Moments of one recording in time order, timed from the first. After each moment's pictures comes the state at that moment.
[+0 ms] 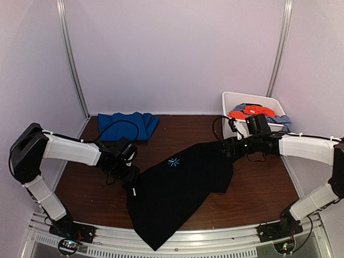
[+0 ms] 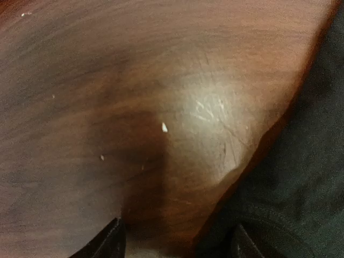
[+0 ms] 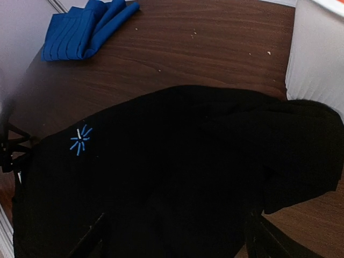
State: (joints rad) left arm -0.72 1.64 0.83 -0.35 -0.14 -0.44; right arm 0.43 1.36 0.84 -0.19 -0.20 0.24
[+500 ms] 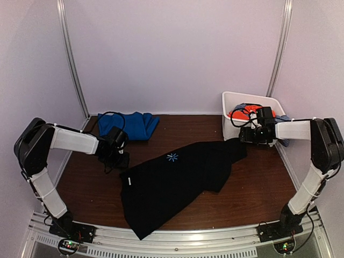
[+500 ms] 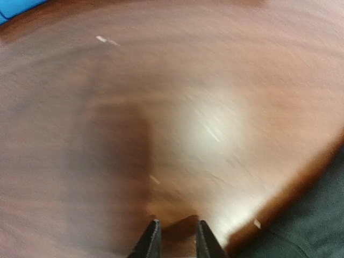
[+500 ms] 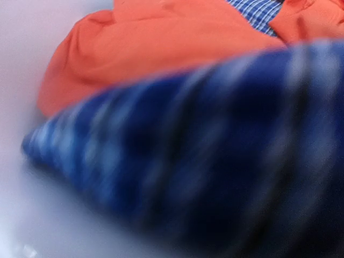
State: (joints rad) left arm -0.54 1.74 0.92 -0.30 -0.15 -0.45; right arm 0.13 1.68 1.02 -0.14 0.01 0.19
